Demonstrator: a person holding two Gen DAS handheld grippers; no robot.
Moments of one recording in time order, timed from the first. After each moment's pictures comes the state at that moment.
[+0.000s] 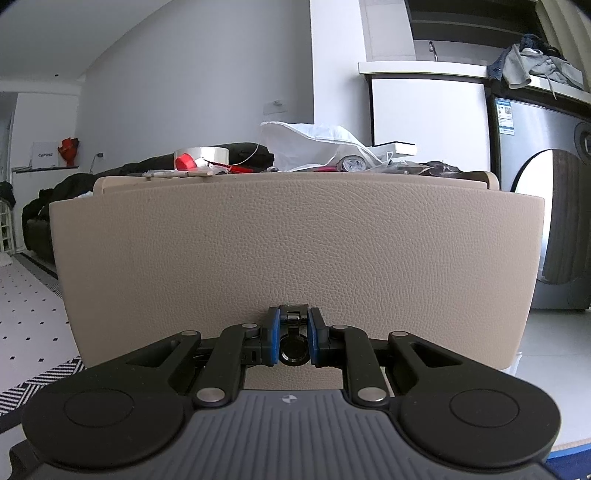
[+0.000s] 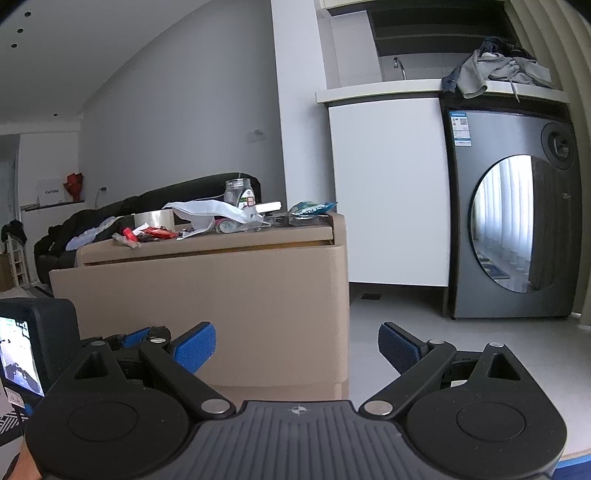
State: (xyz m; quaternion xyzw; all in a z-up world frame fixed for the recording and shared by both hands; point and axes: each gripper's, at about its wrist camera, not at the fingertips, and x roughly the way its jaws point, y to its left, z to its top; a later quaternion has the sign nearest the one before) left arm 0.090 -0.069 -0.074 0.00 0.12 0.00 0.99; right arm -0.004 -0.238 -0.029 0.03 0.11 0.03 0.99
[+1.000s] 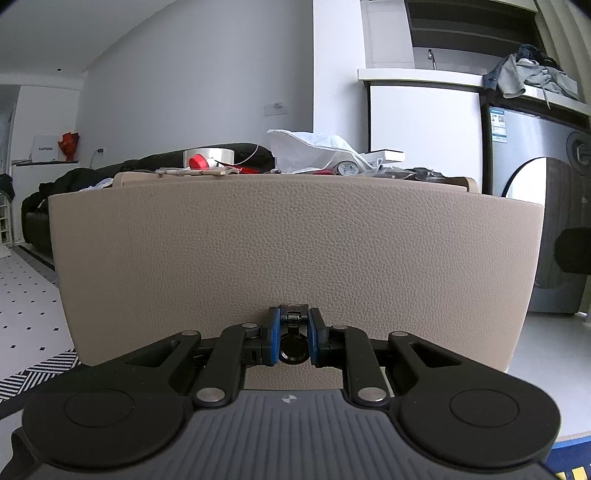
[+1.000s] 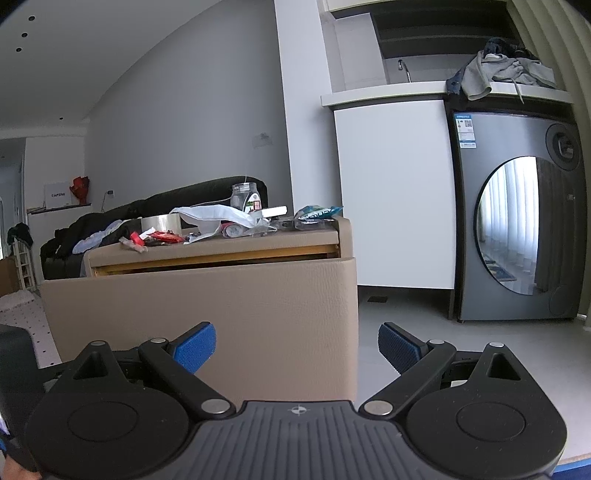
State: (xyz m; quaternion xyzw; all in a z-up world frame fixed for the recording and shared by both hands) left arm 0.052 -0.063 -0.075 -0.01 0.12 -0.01 0.99; right arm -0.006 -0.239 -0.025 0.03 0.11 0.04 0.99
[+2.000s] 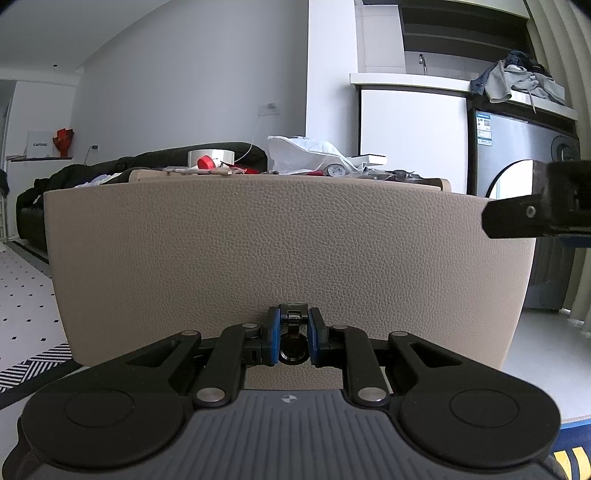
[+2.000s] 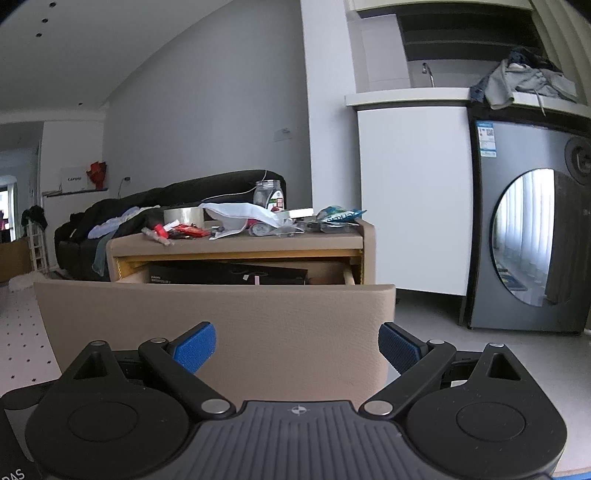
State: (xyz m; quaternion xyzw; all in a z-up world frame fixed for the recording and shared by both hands) left arm 0.000 -0.057 -0.073 -0.02 0.12 -0.02 0.99; right arm -0.016 -0.220 -0.012 0.00 0.11 0.07 0.99
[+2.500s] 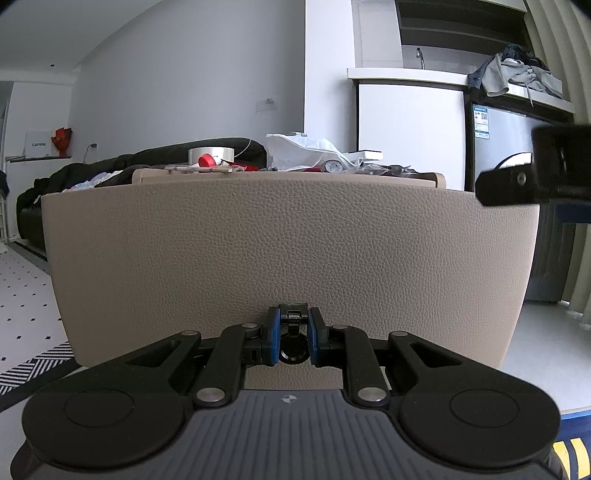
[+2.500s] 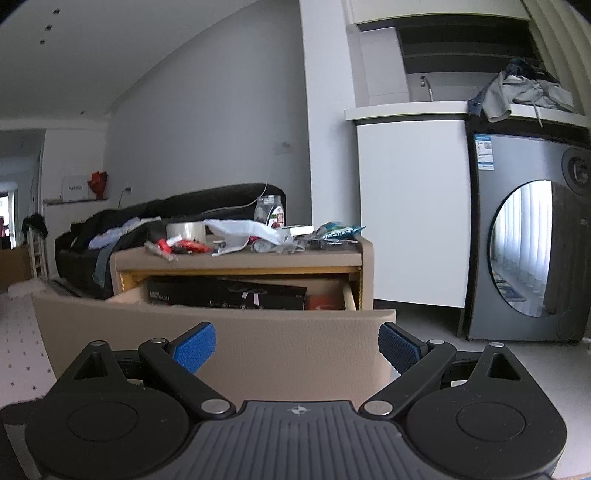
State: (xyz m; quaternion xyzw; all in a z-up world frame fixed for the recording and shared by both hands) left arm -0.008 -0.059 -0.069 -0.01 0.13 -0.02 0.99; right arm -0.024 -0.223 -0.005 0.01 0.09 0.07 0.99
